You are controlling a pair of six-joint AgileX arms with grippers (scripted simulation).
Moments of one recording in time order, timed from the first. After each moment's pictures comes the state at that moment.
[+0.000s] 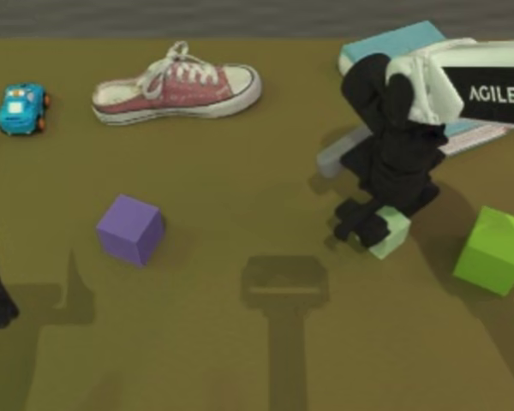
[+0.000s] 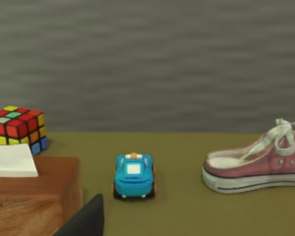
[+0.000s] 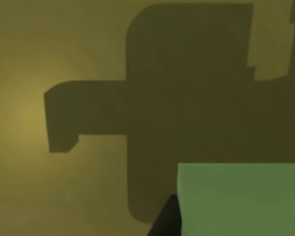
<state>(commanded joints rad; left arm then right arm) 0.00 0.00 0.00 0.00 0.00 0.00 0.43 2.30 1.61 -0.88 0.00 -0.26</state>
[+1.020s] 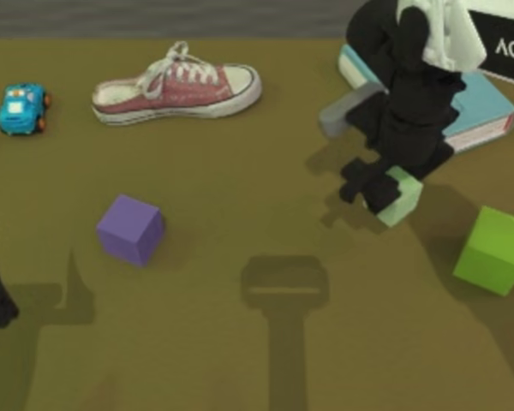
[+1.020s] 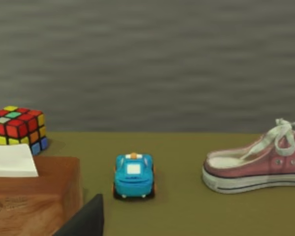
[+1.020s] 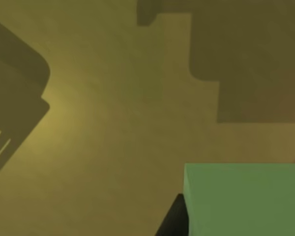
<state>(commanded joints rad) 0.00 0.00 0.00 0.00 0.00 0.00 0.44 2.19 1.77 -1.12 0.00 -0.26</state>
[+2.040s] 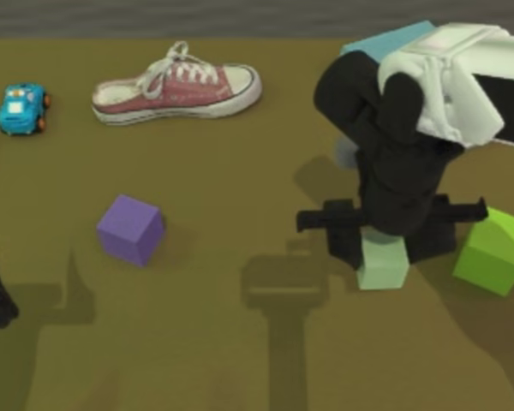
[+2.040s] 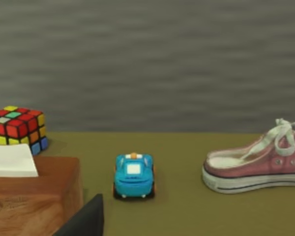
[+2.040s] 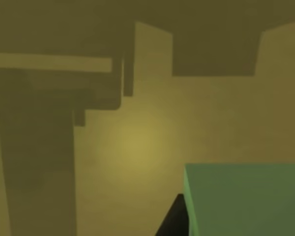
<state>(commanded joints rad) 0.00 0.00 0.00 0.00 0.00 0.00 0.62 1.92 1.44 -1.07 0.01 0.58</state>
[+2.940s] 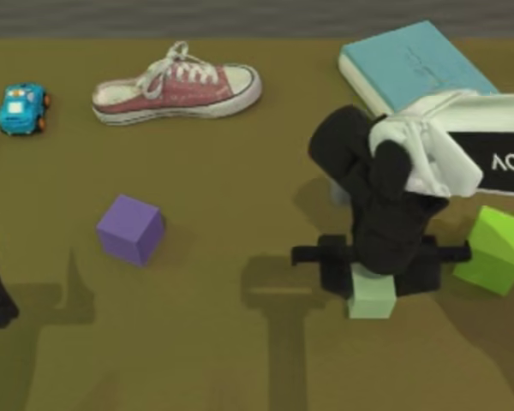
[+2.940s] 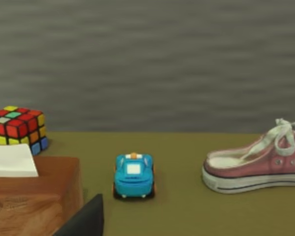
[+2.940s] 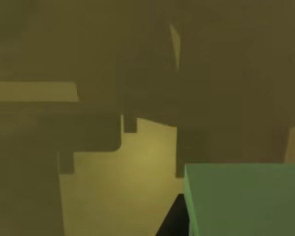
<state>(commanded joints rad) 0.00 0.00 0.00 0.00 0.00 0.00 0.64 1.97 1.27 -0.84 0.02 0.65</state>
